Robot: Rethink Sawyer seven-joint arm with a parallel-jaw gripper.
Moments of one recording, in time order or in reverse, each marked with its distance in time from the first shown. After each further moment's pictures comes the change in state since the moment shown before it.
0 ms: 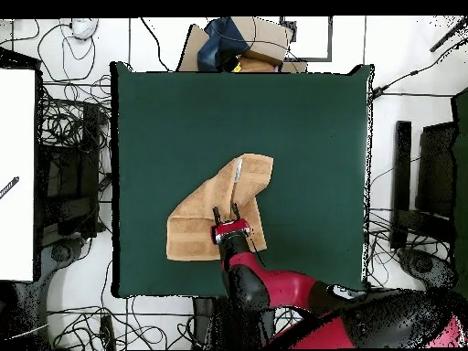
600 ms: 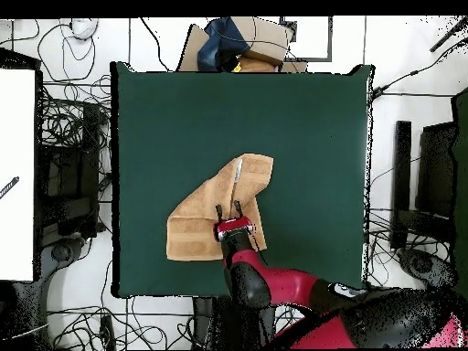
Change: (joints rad) arm 0.001 0.005 -0.006 -0.022 0.000 0.000 0.000
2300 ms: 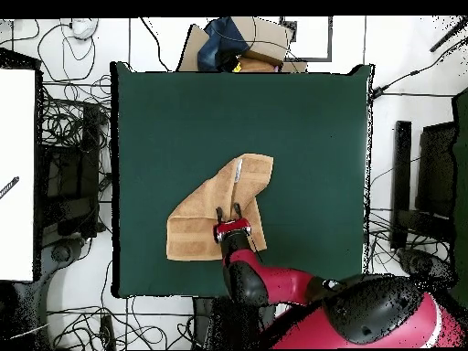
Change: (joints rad) arm 0.049 0.046 -0.056 -0.049 0.000 0.000 0.000
